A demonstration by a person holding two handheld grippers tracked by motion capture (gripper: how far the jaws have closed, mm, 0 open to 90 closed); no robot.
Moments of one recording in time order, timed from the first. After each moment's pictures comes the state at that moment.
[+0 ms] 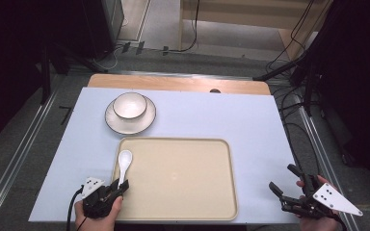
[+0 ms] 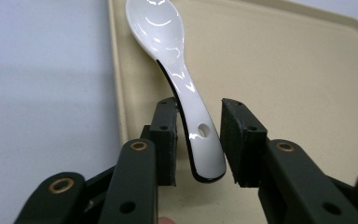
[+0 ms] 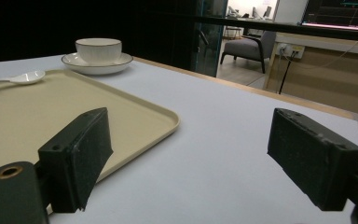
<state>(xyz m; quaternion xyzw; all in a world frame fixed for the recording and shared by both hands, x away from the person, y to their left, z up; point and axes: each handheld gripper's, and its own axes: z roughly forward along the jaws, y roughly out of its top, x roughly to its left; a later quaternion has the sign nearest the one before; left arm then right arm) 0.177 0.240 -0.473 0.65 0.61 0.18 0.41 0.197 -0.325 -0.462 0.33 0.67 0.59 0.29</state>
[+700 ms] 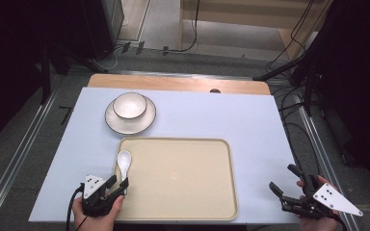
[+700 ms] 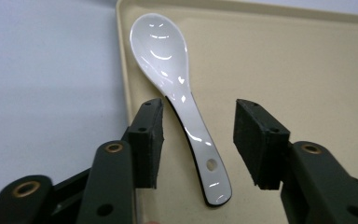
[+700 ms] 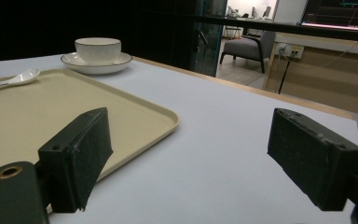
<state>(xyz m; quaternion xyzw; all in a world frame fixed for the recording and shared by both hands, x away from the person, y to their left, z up) 0.179 0.238 -0.461 0.66 0.59 0.22 0.40 0.196 -0.325 -0.462 0.33 0.67 0.59 0.29</state>
